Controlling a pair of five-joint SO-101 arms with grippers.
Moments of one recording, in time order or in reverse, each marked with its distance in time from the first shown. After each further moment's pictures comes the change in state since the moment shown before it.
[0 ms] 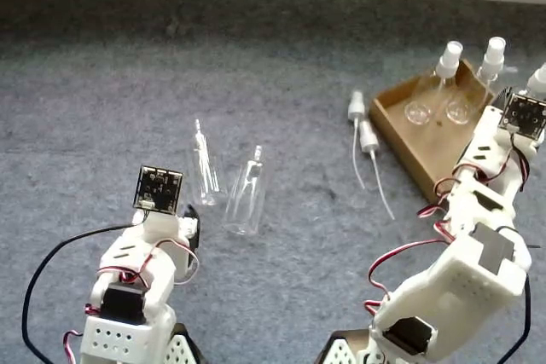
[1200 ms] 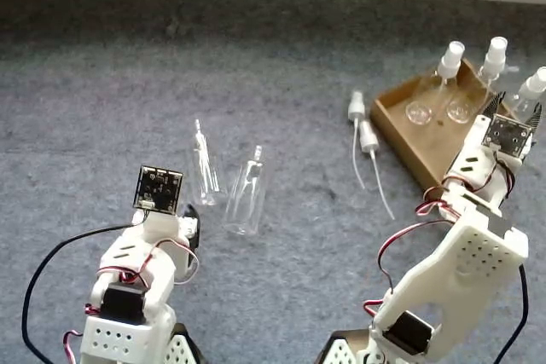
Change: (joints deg) left arm 0.0 0.0 0.0 -0.2 0.0; right arm -0.1 15.6 -4.0 -19.3 0.0
